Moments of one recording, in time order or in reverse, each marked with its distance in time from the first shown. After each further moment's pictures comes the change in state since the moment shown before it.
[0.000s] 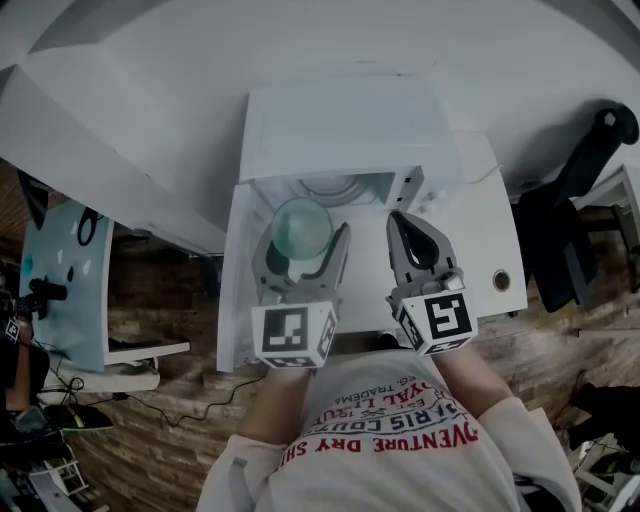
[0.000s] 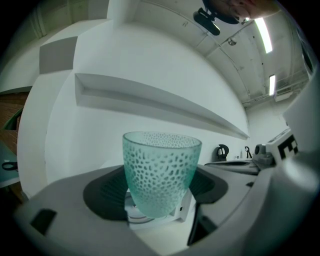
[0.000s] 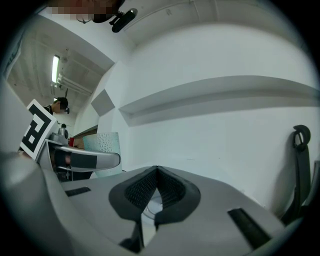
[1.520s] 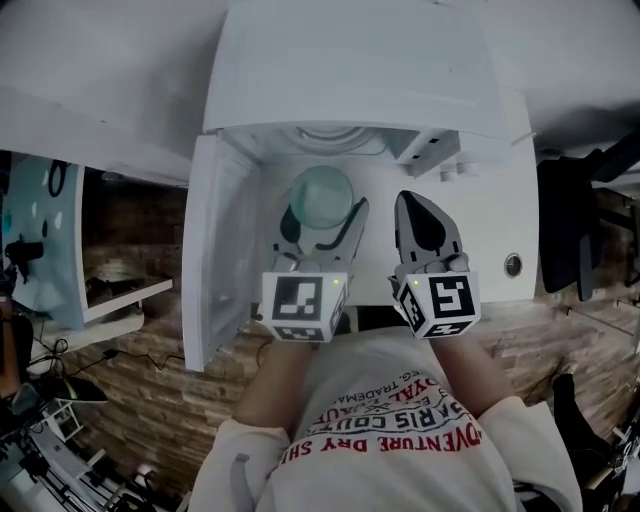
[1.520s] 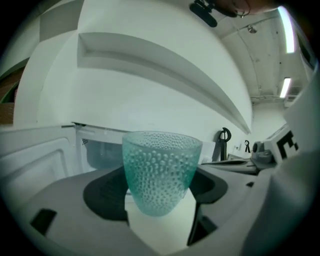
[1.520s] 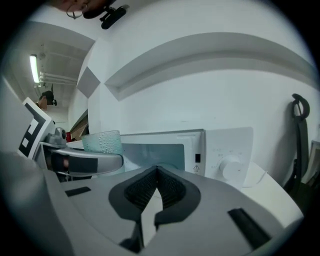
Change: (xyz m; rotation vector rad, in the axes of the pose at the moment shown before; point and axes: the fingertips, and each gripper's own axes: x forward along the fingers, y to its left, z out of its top) left arm 0.053 -0.006 -0.121 -0.089 0.235 -0.014; right arm 0.032 -0.027 -0.124 0.117 0.268 -0.014
